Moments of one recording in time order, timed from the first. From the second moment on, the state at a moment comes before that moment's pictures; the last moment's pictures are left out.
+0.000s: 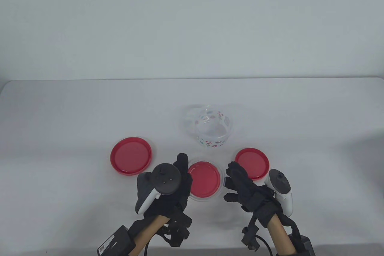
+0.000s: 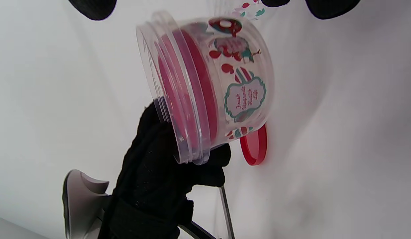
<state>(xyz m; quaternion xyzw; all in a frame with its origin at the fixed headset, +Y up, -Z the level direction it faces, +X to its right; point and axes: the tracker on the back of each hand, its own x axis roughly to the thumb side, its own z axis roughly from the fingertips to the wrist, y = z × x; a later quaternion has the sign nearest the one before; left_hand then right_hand) -0.093 -0.663 -0.256 -0.12 -0.11 0.31 0.94 0.157 -0.736 -0.266 0.14 0.24 0.66 0.70</state>
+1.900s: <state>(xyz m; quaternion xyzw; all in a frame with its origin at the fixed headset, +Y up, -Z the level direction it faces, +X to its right) 0.050 -0.773 -0.396 -0.30 0.01 0.17 0.94 0.229 -0.719 -0.266 -0.01 0.01 0.57 0.82</state>
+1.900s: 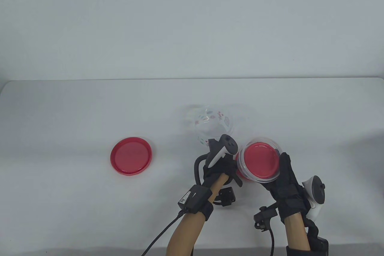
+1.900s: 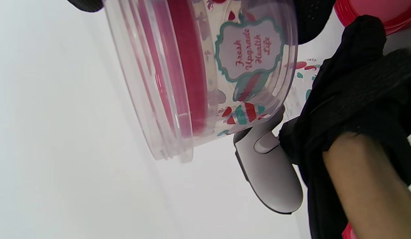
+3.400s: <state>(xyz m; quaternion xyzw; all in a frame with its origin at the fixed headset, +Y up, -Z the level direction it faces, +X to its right) -0.126 -0.675 -0.323 -0.07 0.00 0.38 0.92 0.157 -0.732 -0.285 0.01 0.13 0.67 0.74</state>
